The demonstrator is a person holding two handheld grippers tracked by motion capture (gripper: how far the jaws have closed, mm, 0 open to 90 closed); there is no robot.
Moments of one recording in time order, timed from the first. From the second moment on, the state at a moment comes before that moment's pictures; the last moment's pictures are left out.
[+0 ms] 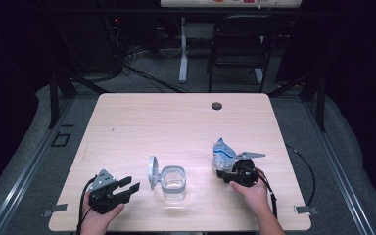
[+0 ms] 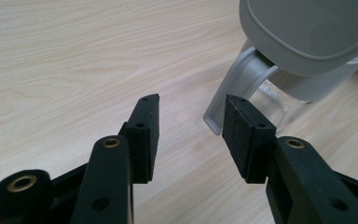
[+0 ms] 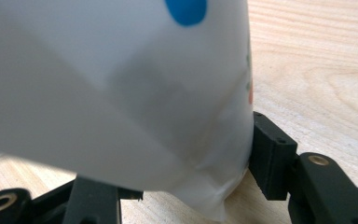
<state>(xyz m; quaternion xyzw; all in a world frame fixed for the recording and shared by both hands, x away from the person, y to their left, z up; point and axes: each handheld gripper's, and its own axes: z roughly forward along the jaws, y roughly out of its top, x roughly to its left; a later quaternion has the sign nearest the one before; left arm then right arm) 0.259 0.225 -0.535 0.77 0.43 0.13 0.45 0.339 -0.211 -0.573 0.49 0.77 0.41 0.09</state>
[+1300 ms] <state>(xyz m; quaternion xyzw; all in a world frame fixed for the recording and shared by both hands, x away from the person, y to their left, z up) 0.259 0.222 -0.528 0.78 0.41 0.16 0.44 0.316 -0.193 -0.526 0.42 0.80 0.38 0.20</state>
